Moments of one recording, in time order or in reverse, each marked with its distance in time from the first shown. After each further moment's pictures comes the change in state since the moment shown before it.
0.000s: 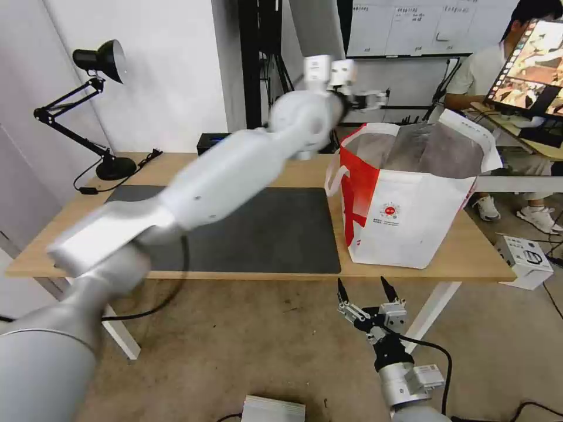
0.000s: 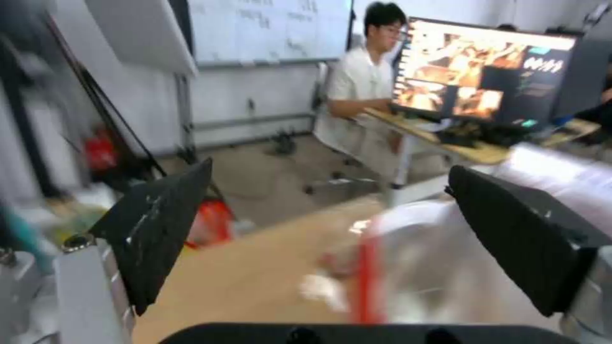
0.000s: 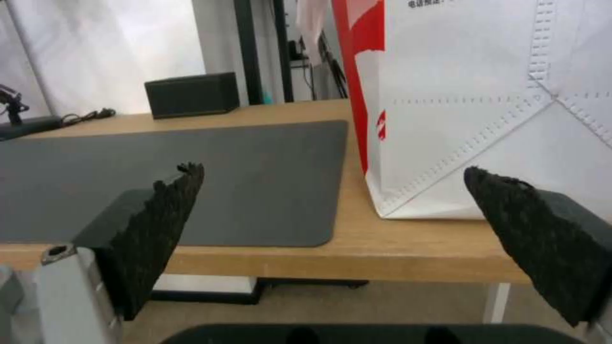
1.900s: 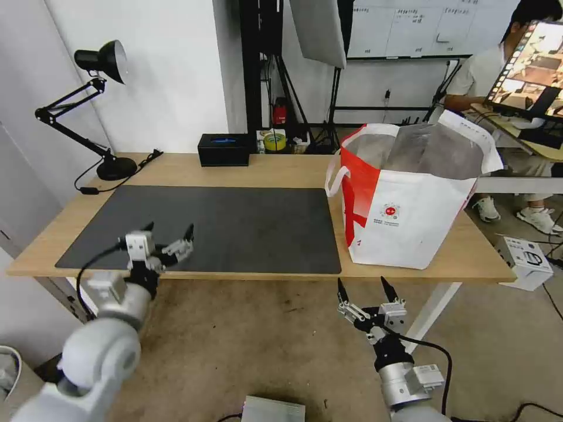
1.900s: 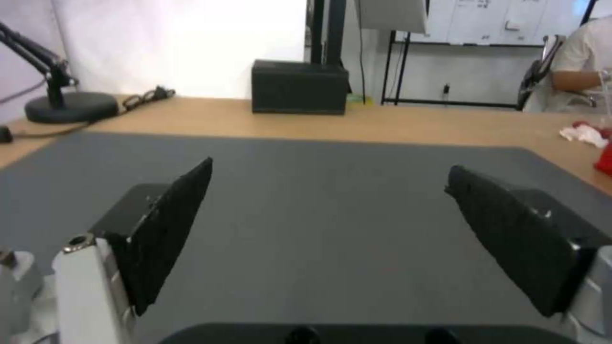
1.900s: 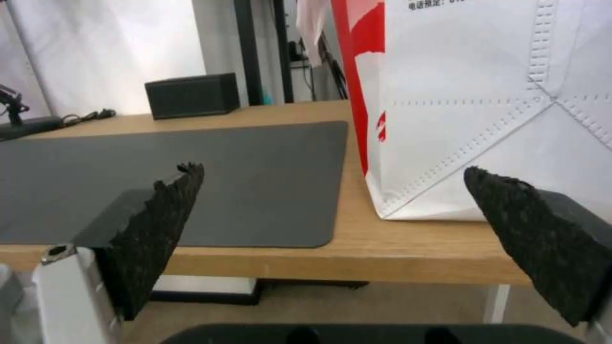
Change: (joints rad) left arm 1.658 0.104 -1.116 -0.767 0.791 -0.126 0.189; right arm 0.000 0.000 0.000 0.000 0.000 0.000 0.000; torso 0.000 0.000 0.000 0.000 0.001
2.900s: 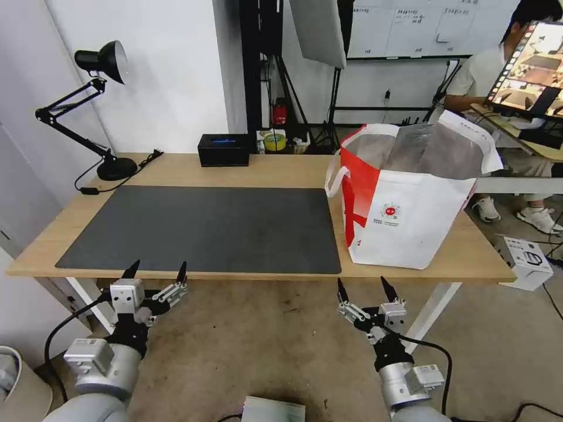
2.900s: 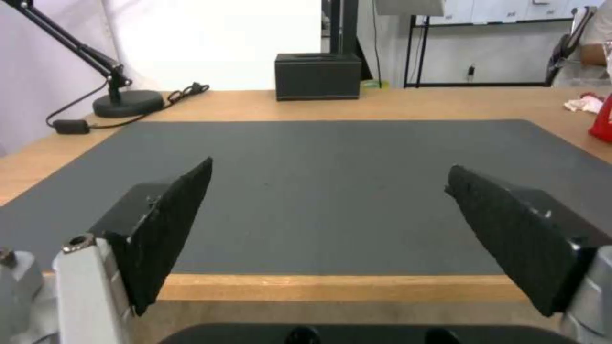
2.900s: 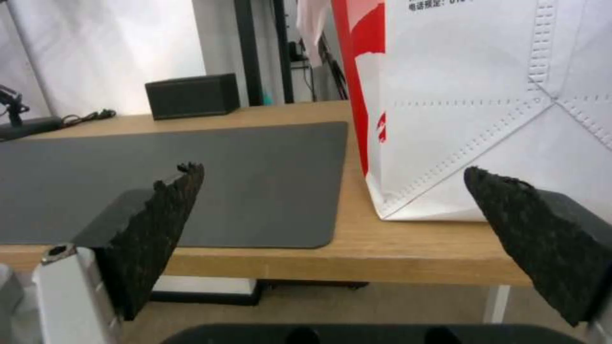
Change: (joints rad) left arm 0.308 -0.160 -0.118 -0.235 0.183 0.008 0.060; right arm 0.000 0.000 0.000 0.000 0.000 0.000 0.000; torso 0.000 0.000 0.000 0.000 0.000
